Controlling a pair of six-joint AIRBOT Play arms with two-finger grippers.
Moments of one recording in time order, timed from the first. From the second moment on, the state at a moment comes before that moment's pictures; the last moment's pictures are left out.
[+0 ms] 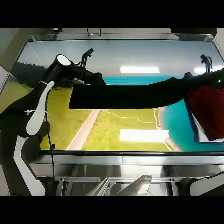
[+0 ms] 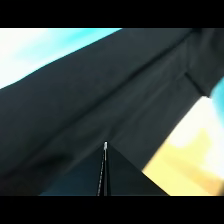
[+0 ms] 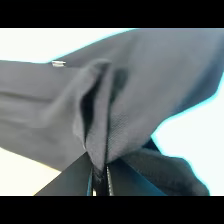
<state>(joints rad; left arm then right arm) -0.22 -2.06 1.91 0.76 -1.18 -1.12 -0.35 -1.83 1.64 -0.73 1.31 1.11</state>
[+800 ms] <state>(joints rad) -0.43 -2.24 2.08 0.81 -1.12 -1.26 0.08 -1.69 1.68 -0.34 1.24 1.15</state>
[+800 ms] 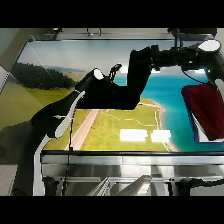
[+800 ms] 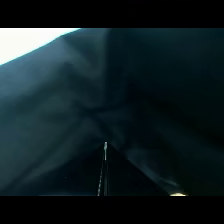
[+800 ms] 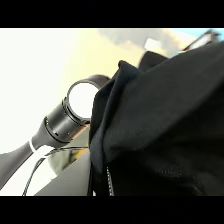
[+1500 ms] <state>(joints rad) 0.18 -1.53 1.93 0.71 -1.38 -1.28 0.60 -1.99 1.70 0.19 0.63 0.74</state>
